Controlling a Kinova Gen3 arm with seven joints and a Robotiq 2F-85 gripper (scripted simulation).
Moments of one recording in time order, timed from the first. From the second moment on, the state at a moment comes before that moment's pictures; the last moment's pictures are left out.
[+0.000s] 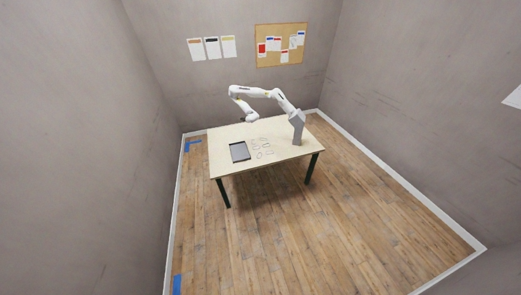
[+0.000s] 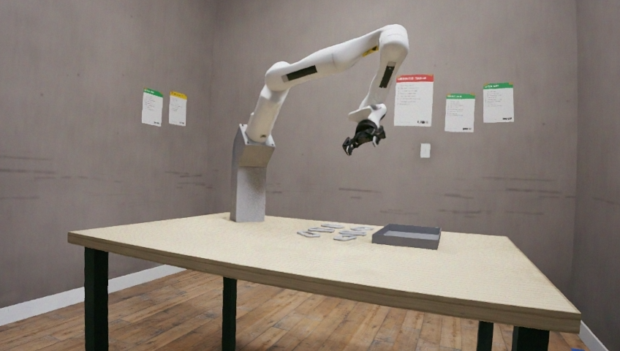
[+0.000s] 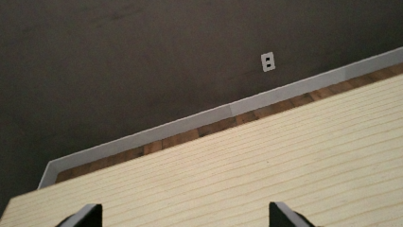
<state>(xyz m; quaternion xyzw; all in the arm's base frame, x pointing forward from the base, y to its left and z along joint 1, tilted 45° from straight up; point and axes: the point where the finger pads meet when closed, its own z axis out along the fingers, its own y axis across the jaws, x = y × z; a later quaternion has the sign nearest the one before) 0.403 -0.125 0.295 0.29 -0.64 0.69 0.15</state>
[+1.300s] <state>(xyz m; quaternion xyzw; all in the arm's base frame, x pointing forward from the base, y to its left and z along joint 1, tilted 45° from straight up) 0.408 -0.017 0.241 0.35 -0.58 0.72 0.15</state>
